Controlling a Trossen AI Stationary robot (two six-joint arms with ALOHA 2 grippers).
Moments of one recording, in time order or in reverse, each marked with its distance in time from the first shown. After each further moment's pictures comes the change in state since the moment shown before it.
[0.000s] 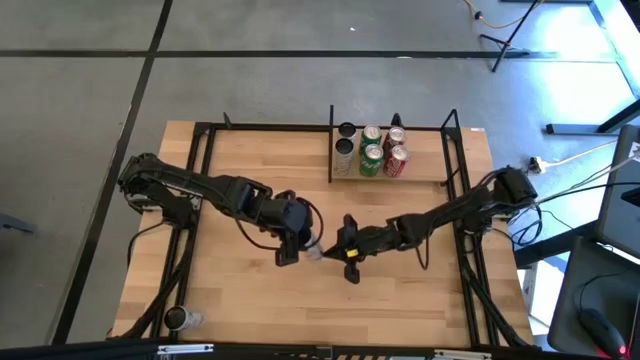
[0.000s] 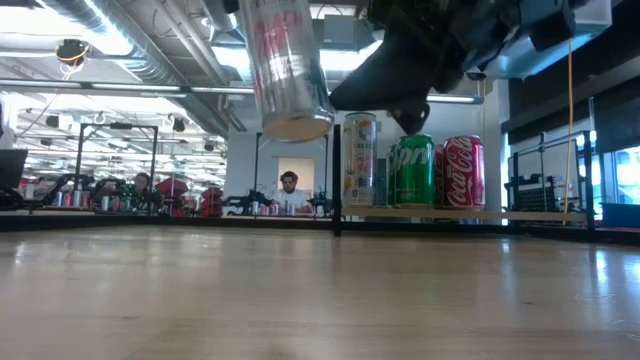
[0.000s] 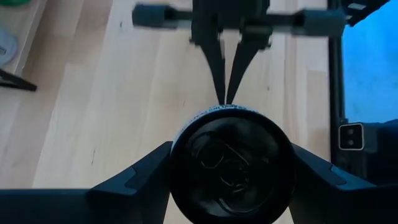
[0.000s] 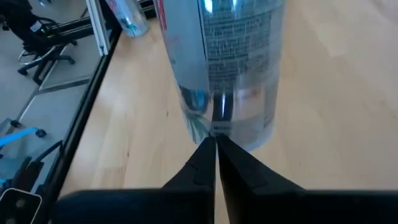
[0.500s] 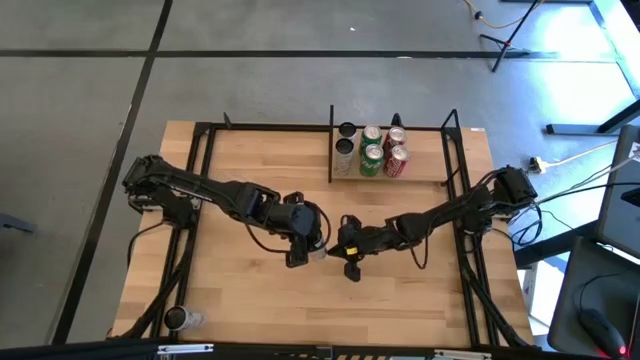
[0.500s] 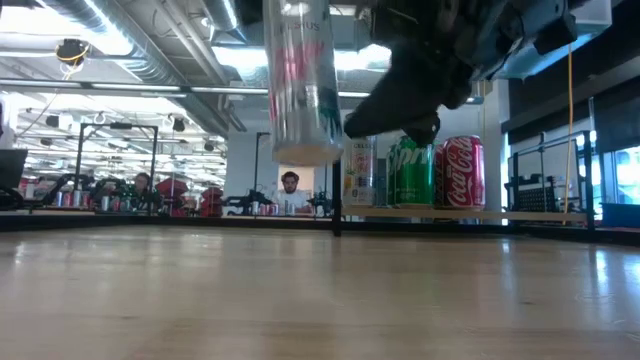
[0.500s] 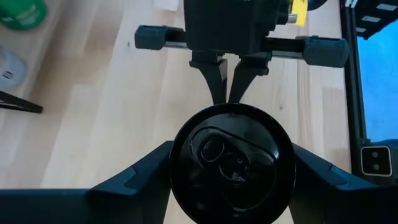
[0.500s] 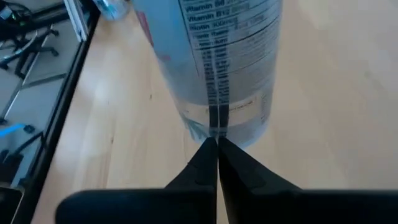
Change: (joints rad) left arm -0.005 0.049 -0.028 0.100 -0.054 0.023; right arm -0.003 0.003 -0.001 -0.076 0.015 0.048
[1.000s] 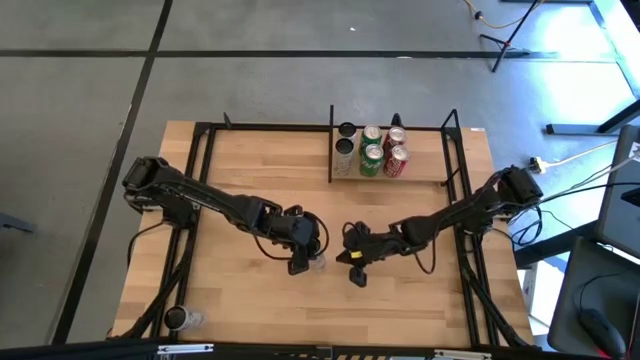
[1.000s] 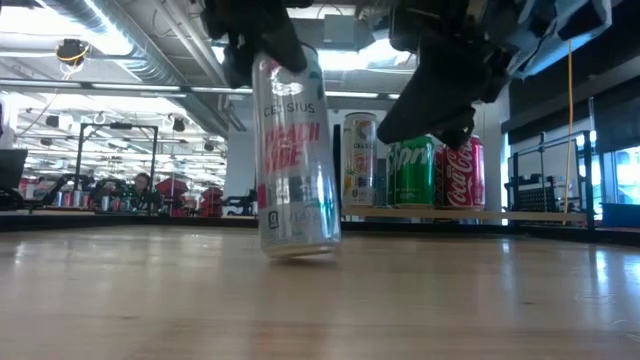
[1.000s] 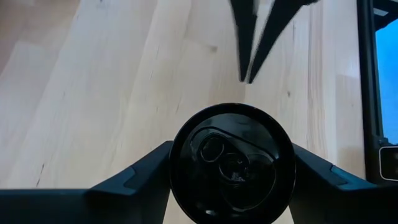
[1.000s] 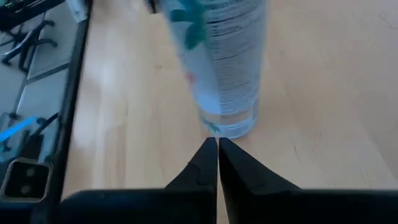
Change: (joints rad) left arm -0.007 0.001 -0.297 0.309 0.046 -0.091; right arm 0.057 -0.043 0.001 -0.135 -0.007 0.143
